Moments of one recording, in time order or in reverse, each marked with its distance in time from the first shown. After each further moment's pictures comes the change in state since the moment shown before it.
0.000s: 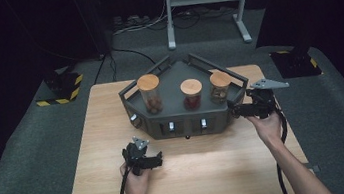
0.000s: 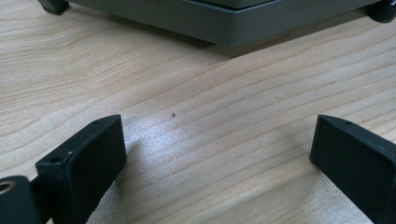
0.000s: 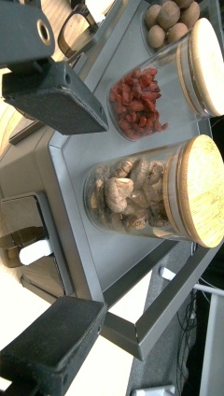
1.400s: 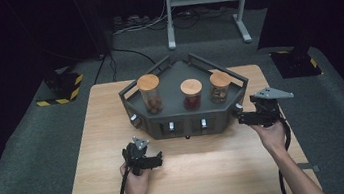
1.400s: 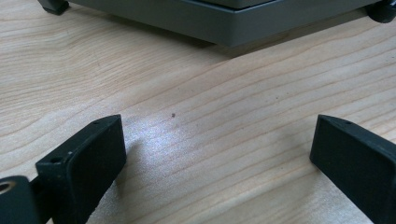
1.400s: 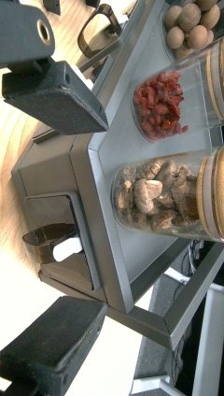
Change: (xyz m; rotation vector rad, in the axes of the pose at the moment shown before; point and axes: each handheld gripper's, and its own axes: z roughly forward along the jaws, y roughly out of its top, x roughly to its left) left arm 0.000 0.000 0.000 0.001 0.000 0.000; right arm 0.004 -0.022 -0.013 -0.018 -0.015 -0.013
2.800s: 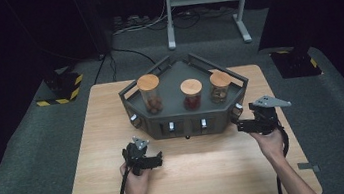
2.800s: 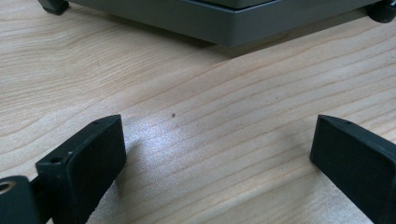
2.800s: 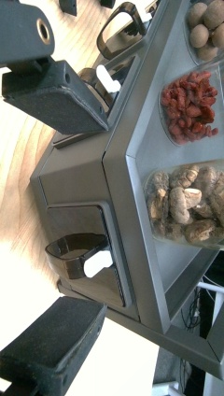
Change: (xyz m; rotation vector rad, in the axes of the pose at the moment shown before) left arm 0.000 0.000 0.000 0.000 0.000 0.000; right arm 0.006 -0.023 0.004 0.018 0.008 0.009
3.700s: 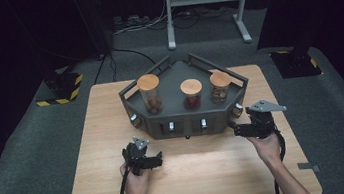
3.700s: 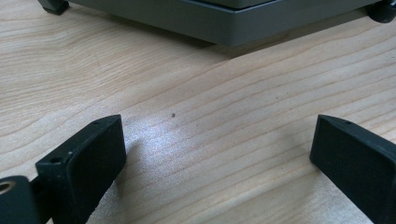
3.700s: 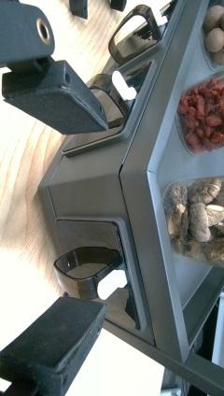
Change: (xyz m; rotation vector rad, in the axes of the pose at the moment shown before) left arm 0.000 0.000 0.000 0.000 0.000 0.000; right arm 0.008 -0.011 0.006 0.010 0.010 -0.012
